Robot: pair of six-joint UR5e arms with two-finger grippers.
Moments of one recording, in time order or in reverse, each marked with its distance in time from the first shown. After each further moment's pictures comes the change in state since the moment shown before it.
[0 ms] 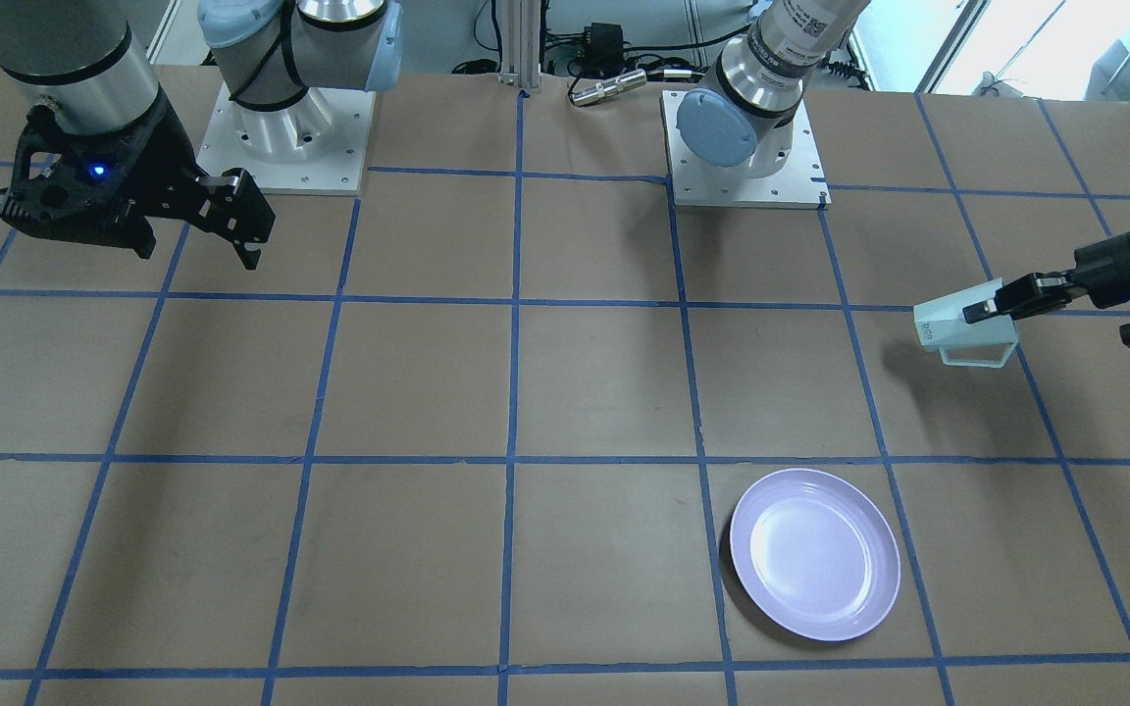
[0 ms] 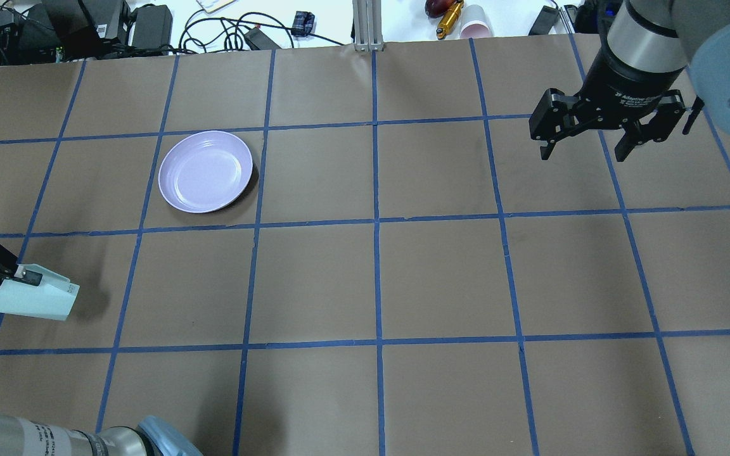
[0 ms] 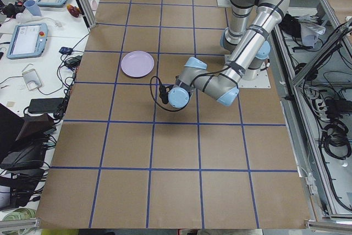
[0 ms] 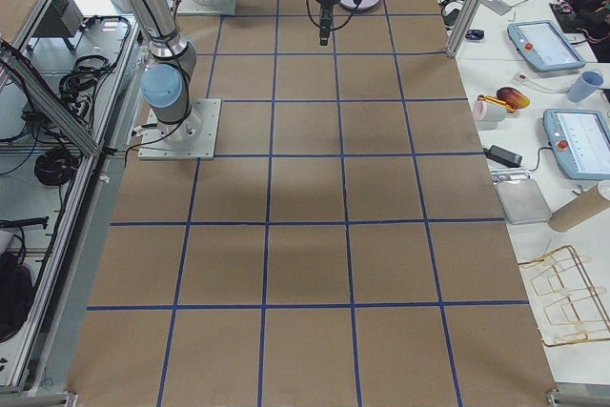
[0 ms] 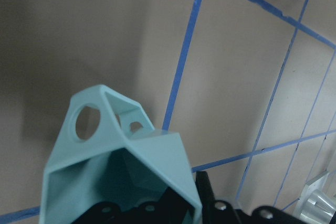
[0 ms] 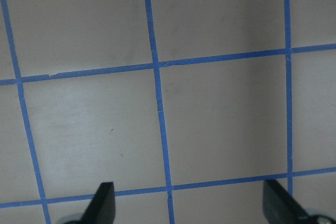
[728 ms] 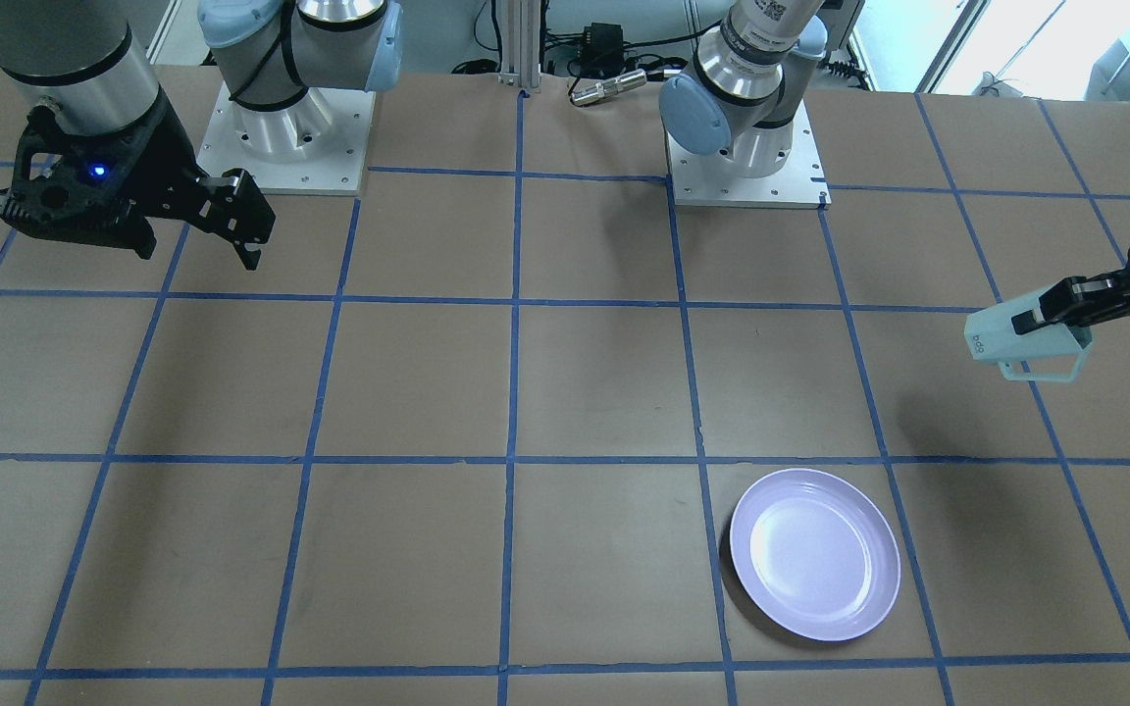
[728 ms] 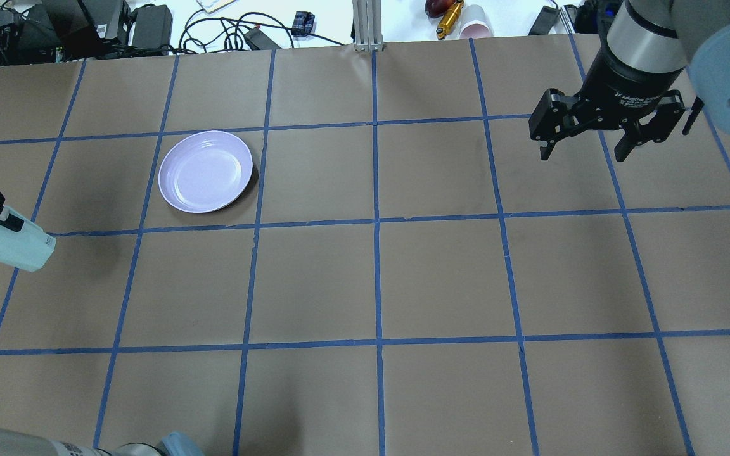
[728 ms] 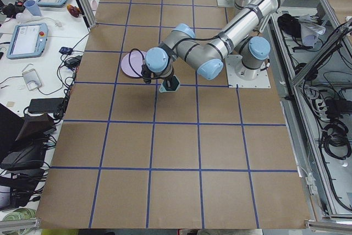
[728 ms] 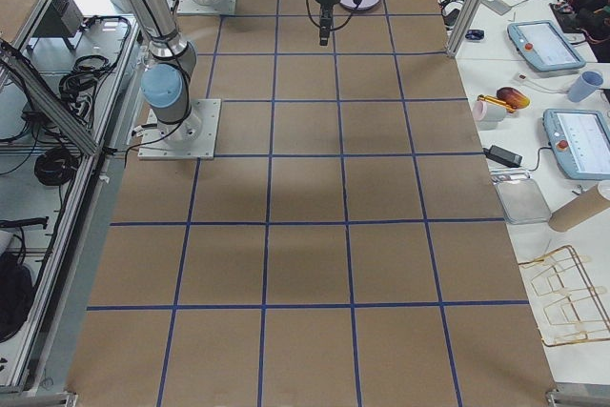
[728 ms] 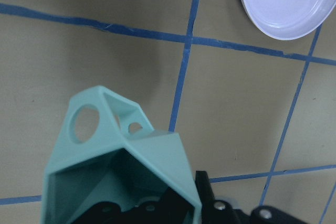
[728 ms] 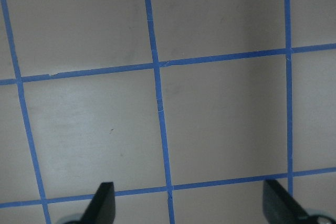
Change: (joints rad) left arm -0.218 0.065 0.165 0.032 0.137 -0.158; right arm 0.000 0.000 0.000 0.000 0.000 0.000
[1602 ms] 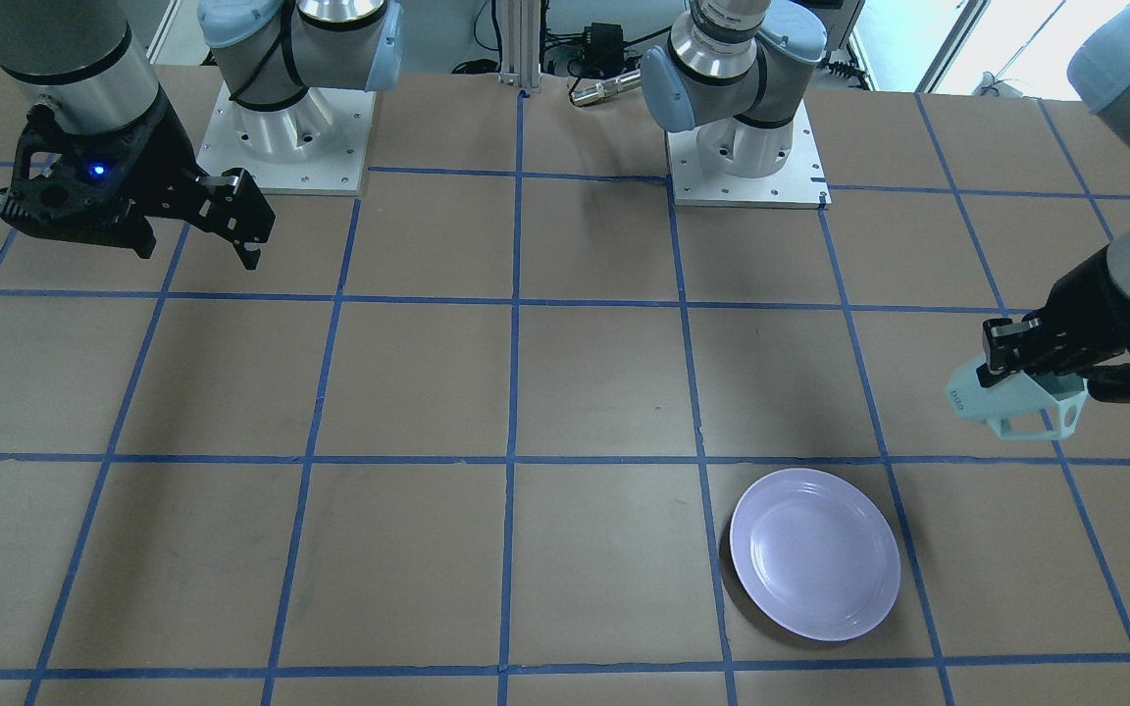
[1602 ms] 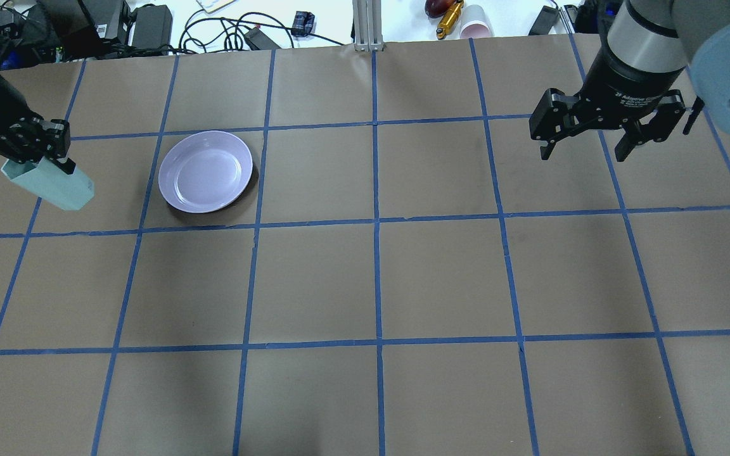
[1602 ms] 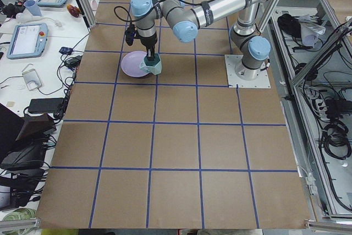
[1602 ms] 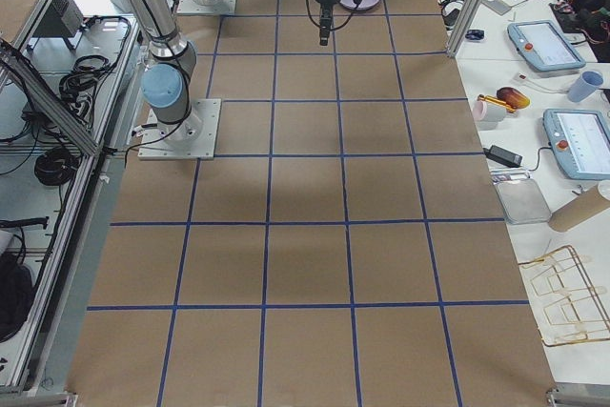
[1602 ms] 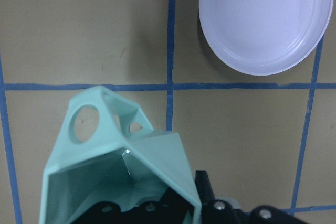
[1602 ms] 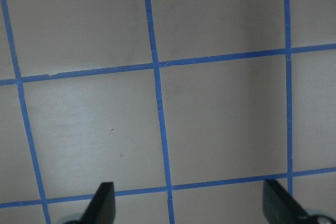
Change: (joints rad) left arm -0.329 0.031 0.001 0.270 0.161 -0.214; right arm 0.000 0.000 0.000 0.000 0.000 0.000
